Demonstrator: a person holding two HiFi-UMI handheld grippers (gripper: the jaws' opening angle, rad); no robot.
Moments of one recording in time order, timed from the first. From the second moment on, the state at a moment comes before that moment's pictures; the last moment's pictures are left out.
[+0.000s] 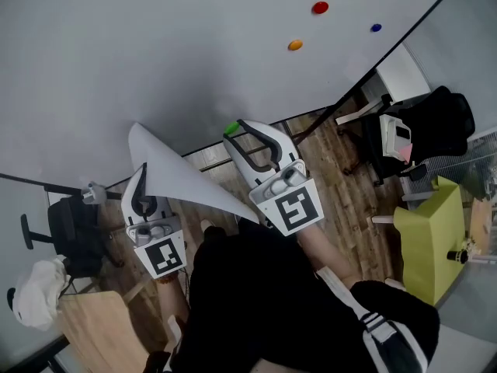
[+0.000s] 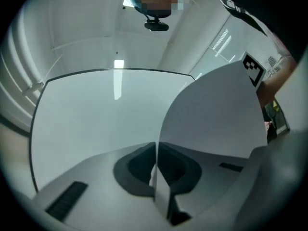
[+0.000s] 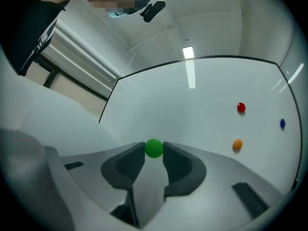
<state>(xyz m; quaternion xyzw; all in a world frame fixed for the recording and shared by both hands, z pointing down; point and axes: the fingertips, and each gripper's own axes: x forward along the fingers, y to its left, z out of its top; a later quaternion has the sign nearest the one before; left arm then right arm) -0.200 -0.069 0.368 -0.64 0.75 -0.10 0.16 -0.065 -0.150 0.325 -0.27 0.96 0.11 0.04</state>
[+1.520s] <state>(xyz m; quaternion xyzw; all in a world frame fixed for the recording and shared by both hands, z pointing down) -0.174 -0.132 0.380 -0.72 0.69 0.00 0.02 -0.046 -0.164 0.340 -0.30 0.95 0.12 0.01</state>
